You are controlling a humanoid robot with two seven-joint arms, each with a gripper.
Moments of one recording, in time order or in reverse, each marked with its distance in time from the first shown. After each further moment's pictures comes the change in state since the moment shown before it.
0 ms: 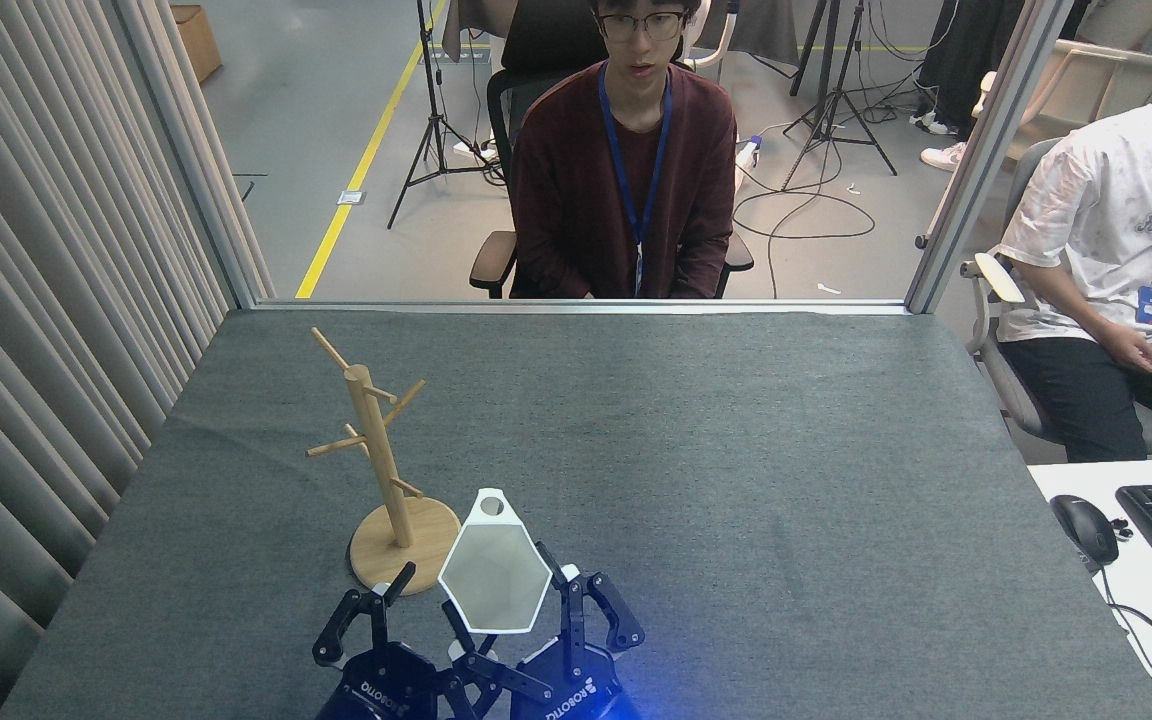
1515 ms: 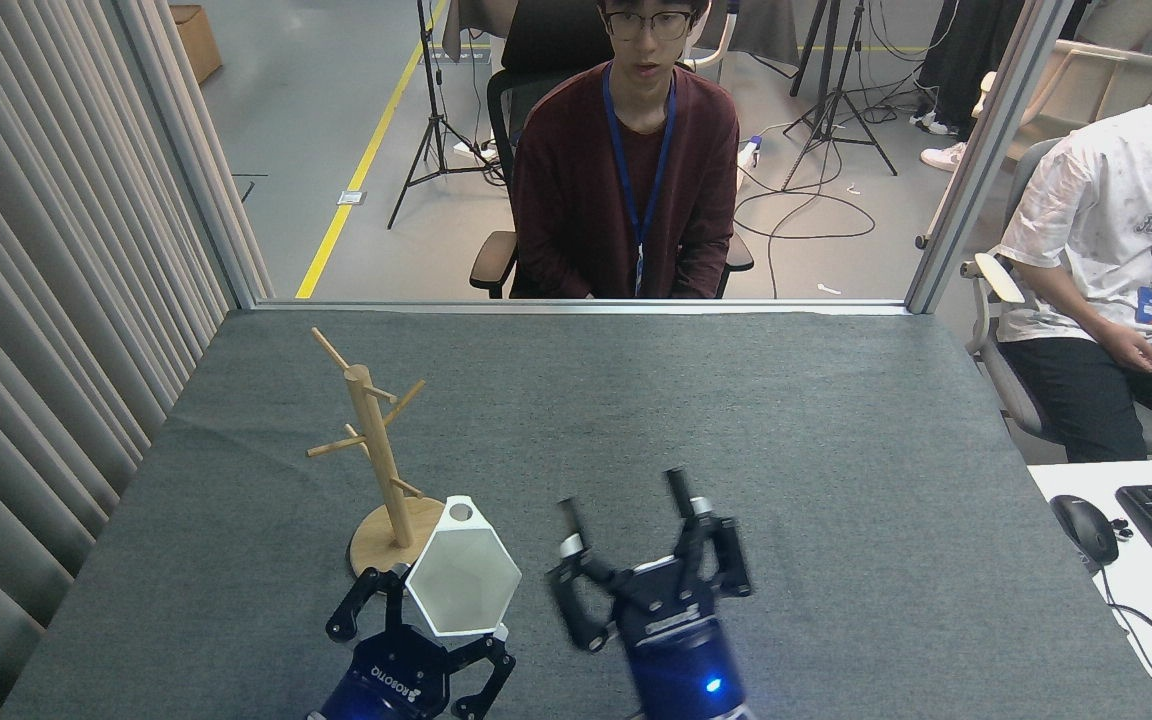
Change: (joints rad) left arm -0.016 -0.005 -0.018 -0.035 0.000 0.039 0.023; right arm -0.033 0.054 -0.271 -0.052 -0.188 0.037 -0.048
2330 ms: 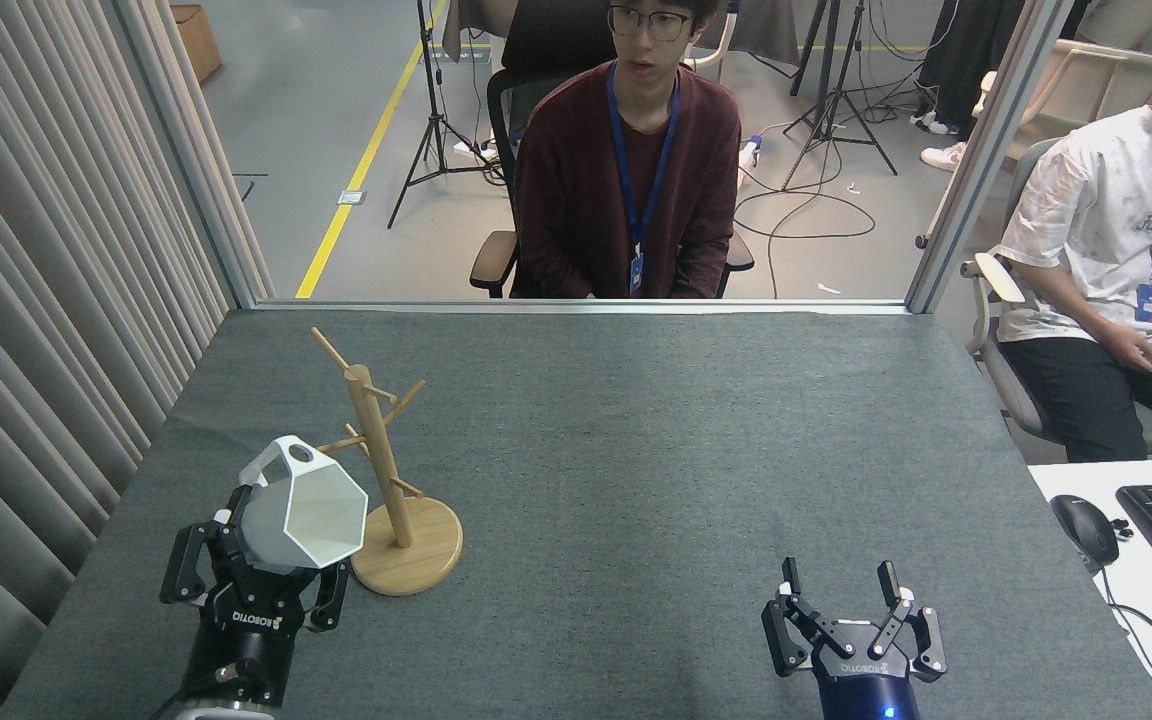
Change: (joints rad) left arm -0.106 -0.002 0.242 0.173 -0.535 0.423 -0.008; right arm 0.055 -0.179 -0.272 0.183 -0.033 0.077 0.156
